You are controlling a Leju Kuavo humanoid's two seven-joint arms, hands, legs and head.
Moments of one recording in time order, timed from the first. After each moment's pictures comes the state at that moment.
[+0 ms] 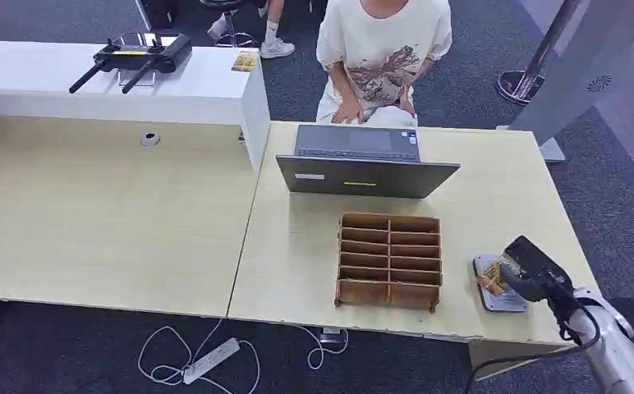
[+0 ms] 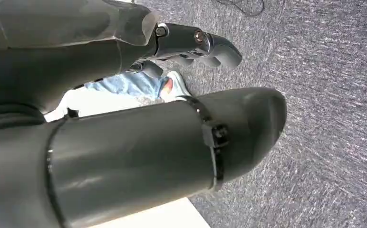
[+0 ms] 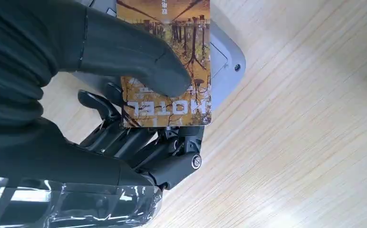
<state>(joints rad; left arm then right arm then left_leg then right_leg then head) -0.02 -0.03 0.14 -0.19 -1.27 -0.09 0.10 -0.52 -0.50 0.30 -0.67 0.25 0.25 -0.21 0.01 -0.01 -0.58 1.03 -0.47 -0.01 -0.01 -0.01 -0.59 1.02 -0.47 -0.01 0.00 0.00</state>
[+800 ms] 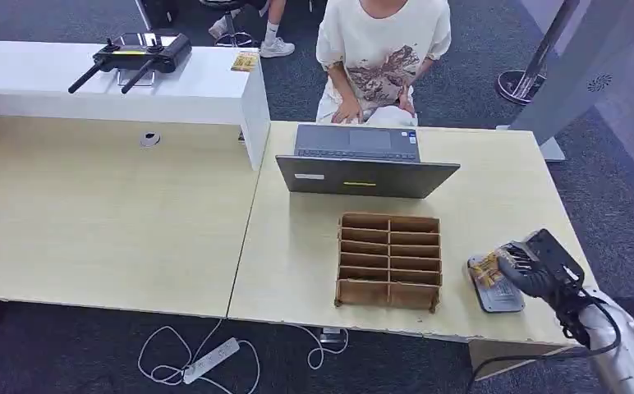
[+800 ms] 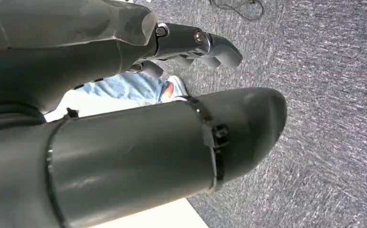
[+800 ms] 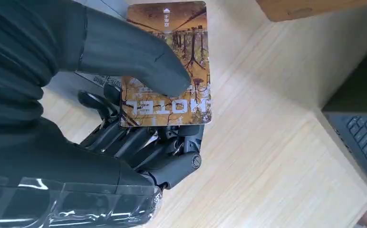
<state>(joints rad) -0.03 -0.03 0.15 -0.19 -1.29 -0.09 0.09 -0.53 -0.49 0.20 -0.67 0.10 0.43 -0.30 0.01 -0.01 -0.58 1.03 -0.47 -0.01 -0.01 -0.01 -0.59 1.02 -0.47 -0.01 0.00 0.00</state>
